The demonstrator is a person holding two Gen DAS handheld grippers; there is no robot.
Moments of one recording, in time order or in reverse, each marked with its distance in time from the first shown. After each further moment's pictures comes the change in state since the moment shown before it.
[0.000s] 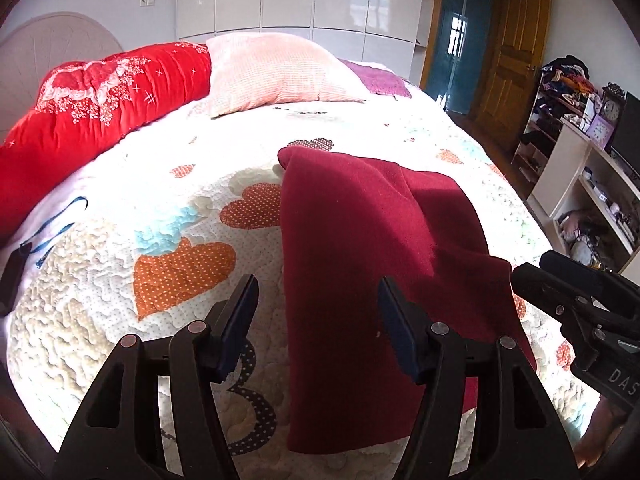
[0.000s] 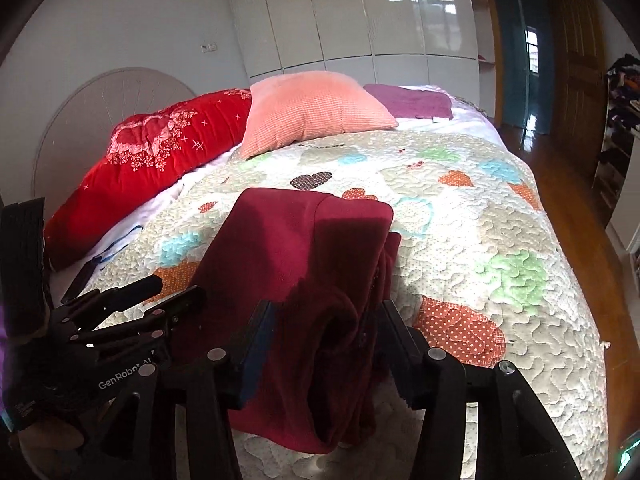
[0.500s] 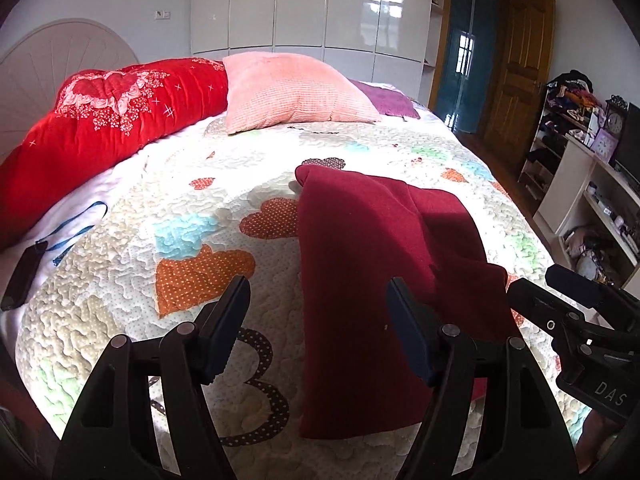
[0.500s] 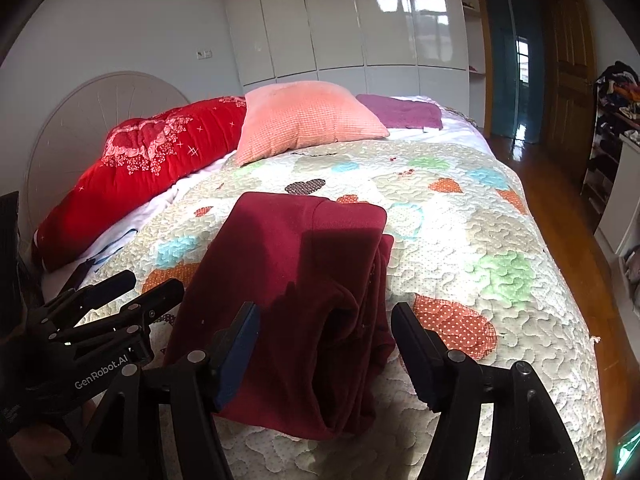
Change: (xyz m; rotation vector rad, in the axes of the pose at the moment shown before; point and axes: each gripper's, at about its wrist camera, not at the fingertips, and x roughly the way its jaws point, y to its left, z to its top) left arm -0.018 0.007 -0.009 -0.025 -0.068 0.025; right arm -0.007 0.005 -0.008 -0.002 -0.035 -0.013
